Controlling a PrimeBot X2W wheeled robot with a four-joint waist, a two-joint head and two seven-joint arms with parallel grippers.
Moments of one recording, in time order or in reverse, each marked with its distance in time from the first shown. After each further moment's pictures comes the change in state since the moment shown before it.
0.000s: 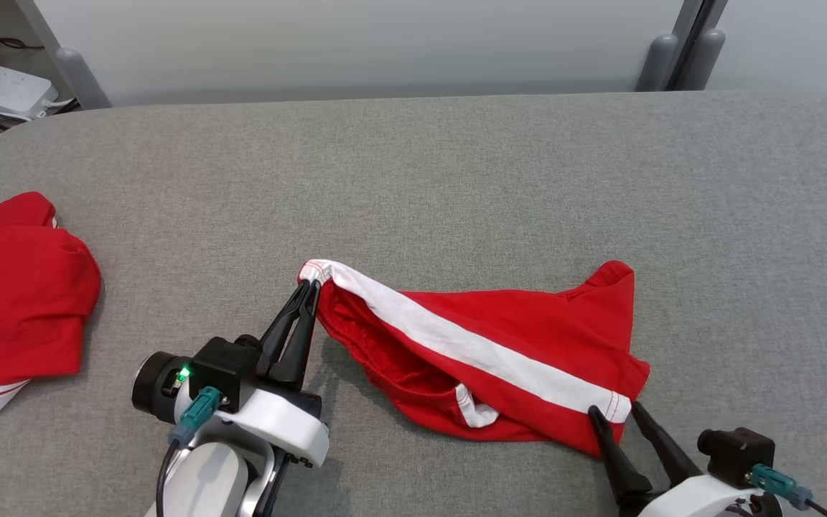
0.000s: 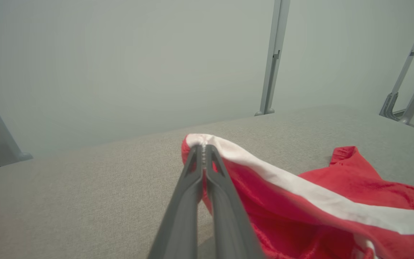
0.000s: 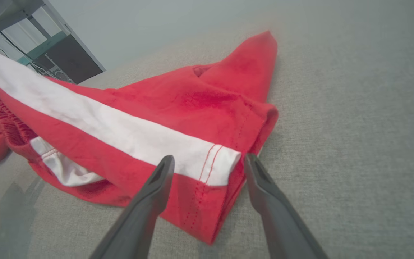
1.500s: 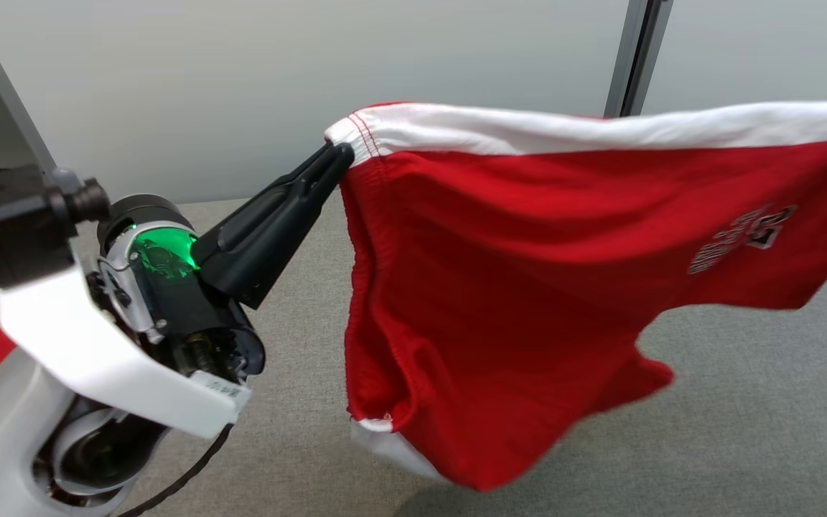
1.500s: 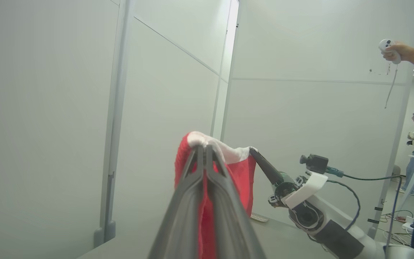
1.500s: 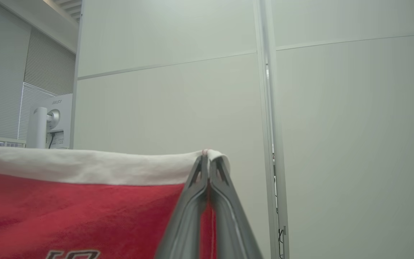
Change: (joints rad) left arm -0.232 0.383 -0.112 -0.676 -0.882 -0.159 0.293; right arm -0.167 -0.259 -0.346 -0.538 -0.018 0.000 -0.005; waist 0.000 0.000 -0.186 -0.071
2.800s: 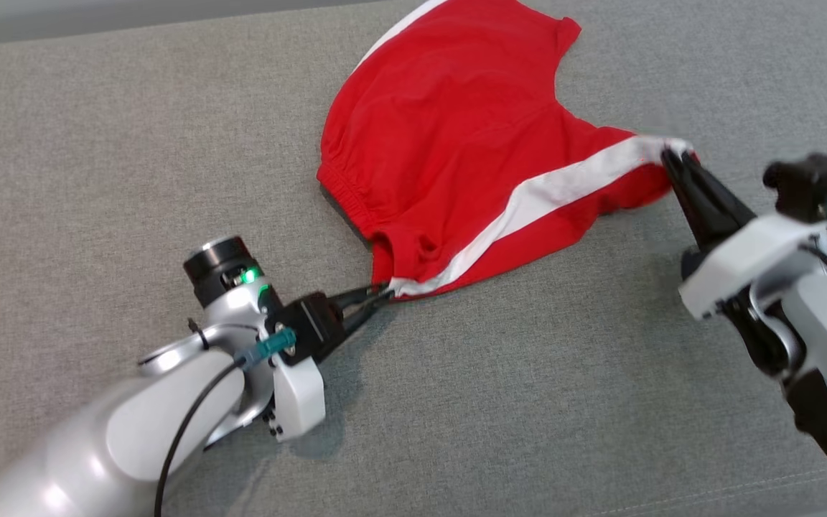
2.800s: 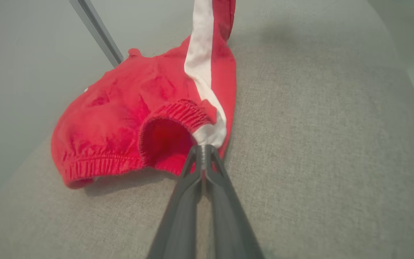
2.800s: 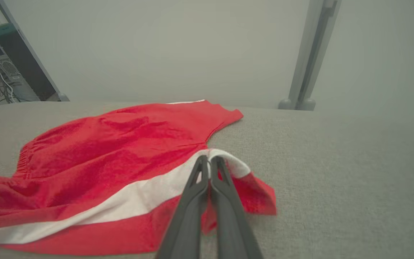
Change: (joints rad) left arm -0.335 -0.083 -0.695 0.805 0.708 -0.007 -0.294; right arm -0.517 0.011 0.670 0.751 0.208 0.001 0.002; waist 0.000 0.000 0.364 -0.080
